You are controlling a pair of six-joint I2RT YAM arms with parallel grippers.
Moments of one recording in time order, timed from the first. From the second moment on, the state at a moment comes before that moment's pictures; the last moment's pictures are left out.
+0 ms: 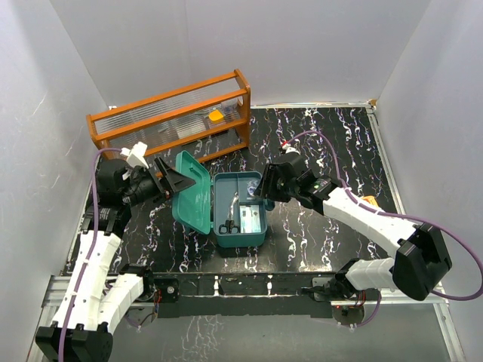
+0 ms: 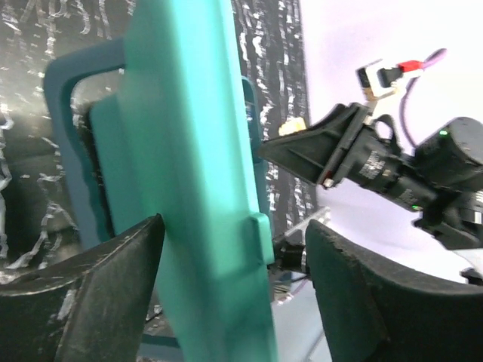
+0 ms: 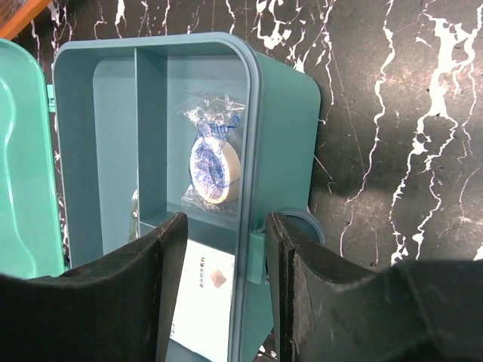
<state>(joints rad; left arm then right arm) -0.10 0.79 0.84 -0.55 0.60 -0.73 0.68 1.29 0.94 -0.40 0.00 0.75</state>
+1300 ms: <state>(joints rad) -0.20 0.89 0.65 0.06 0.86 -1.15 0.68 1.14 0.95 -0.46 0.20 0.87</state>
